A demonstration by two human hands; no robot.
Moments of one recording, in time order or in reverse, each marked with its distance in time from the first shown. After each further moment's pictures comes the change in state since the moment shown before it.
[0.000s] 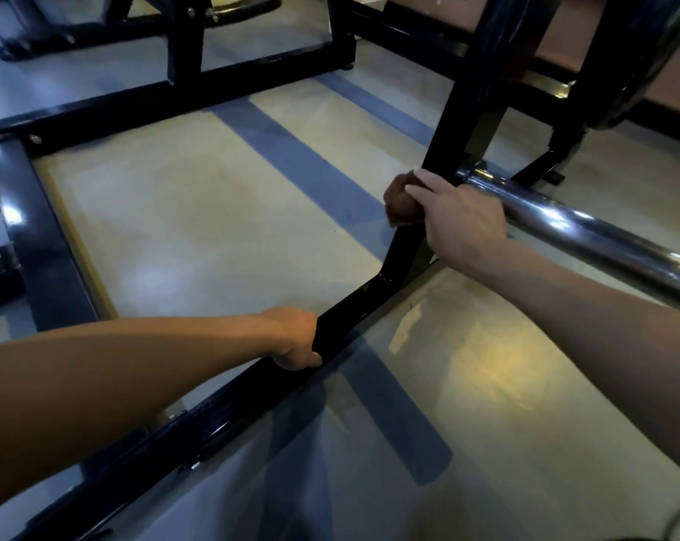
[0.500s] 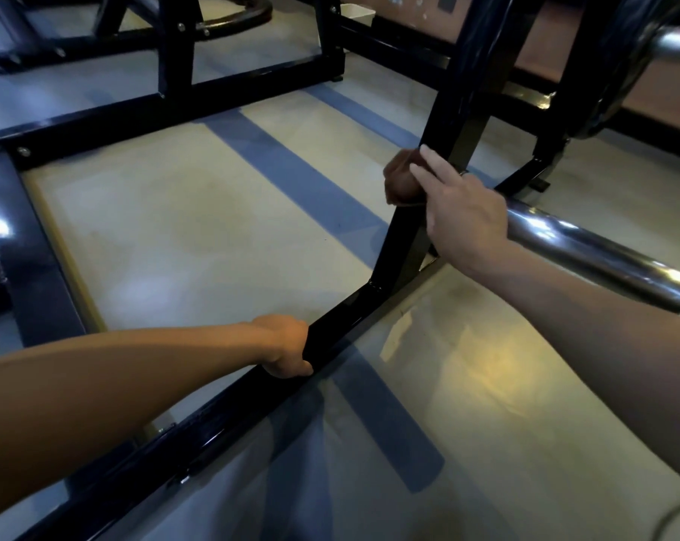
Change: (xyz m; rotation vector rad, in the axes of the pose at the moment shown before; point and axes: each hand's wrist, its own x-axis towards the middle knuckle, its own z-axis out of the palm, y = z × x) left_hand 0.005 -0.002 0.002 0.041 0.001 -0.016; right_hand 0.000 0.016 -0.001 -0.004 0.189 0.094
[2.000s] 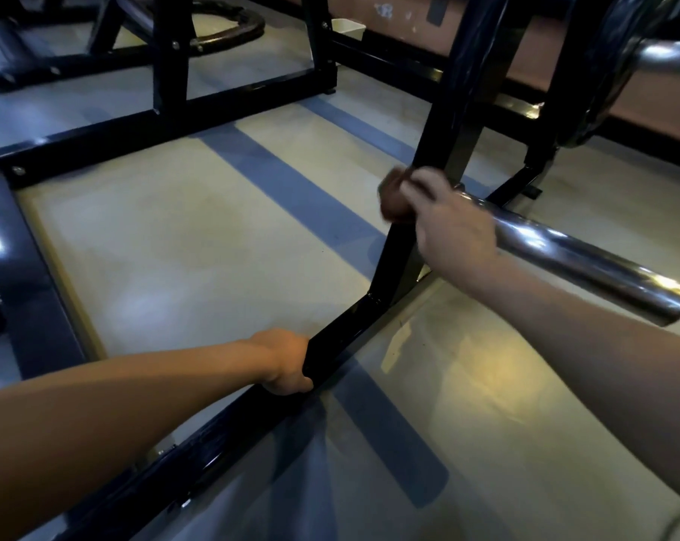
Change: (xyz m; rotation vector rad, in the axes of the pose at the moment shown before) left_hand -0.008 0.000 -0.006 -0.027 0.007 0.038; right_hand 0.001 -0.008 0.001 0.076 0.017 -0.037
